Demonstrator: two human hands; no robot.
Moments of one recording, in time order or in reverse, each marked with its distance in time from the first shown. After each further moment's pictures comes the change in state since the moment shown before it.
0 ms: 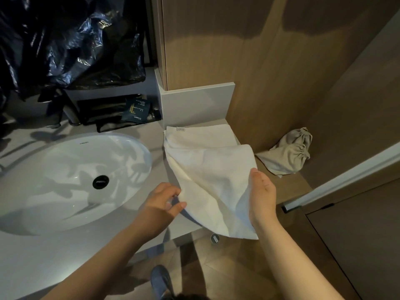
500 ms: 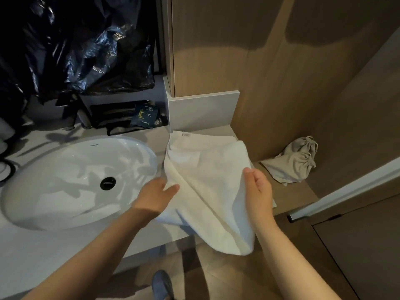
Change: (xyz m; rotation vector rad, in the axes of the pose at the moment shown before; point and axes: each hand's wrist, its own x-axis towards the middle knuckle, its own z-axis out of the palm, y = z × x) left_hand 0.015 0.028 -0.029 0.041 0.074 -0.333; right_hand -0.008 -0.012 0.006 -0.162 -0.148 -0.297
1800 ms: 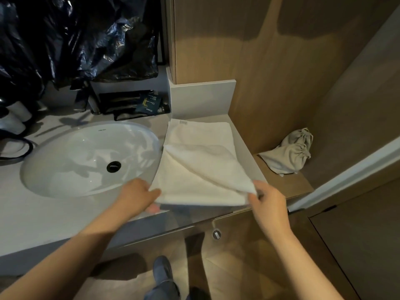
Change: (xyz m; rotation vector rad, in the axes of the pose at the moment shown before) left_hand -0.072 -0.043 -0.008 0.003 0.027 -0.085; right_hand -0.069 0.021 -0.075 -0.603 -0.144 -0.125
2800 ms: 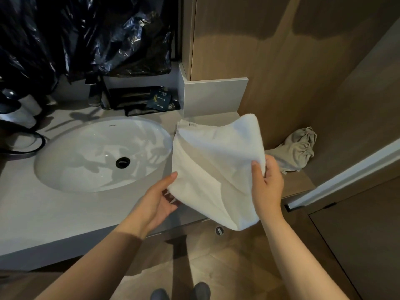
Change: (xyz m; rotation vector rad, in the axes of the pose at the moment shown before) left_hand -0.014 -0.022 0.012 -1.349 -0.354 -0.102; right_hand 0.008 -0.063 0.049 0.394 0.282 -0.054
